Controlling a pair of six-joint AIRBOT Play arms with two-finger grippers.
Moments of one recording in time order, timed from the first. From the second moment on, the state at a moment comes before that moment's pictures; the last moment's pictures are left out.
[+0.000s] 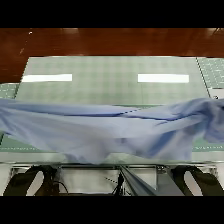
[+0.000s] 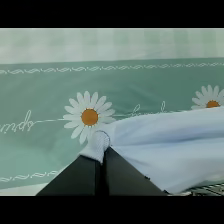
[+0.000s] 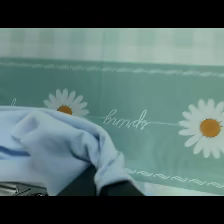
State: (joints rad) left arm 0.16 -0.62 1.39 1.24 -1.74 -1.53; right arm -0.22 -0.69 1.37 -1.19 1.80 1.52
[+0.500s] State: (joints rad) left arm 0.16 -1.05 1.13 1.15 -1.21 -1.48; right arm -0.22 -1.13 1.15 -1.06 1.20 1.46
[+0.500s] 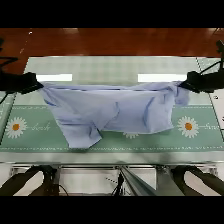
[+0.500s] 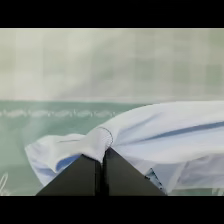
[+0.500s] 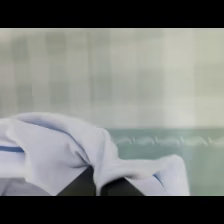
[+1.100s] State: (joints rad) left arm 0.16 -1.42 1.15 1.04 -1.08 -1.47; right arm -0.24 -1.44 1.17 -0.94 1.03 1.40
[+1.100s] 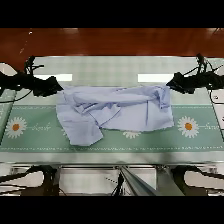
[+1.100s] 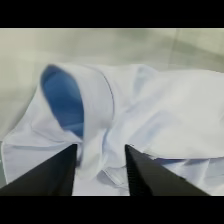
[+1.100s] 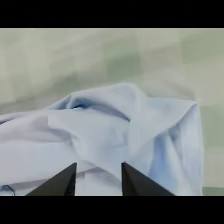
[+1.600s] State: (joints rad) left arm 0.39 -1.38 1.14 1.11 -1.50 -1.43; right arm -0.47 -1.26 1.15 -1.27 1.43 1.32
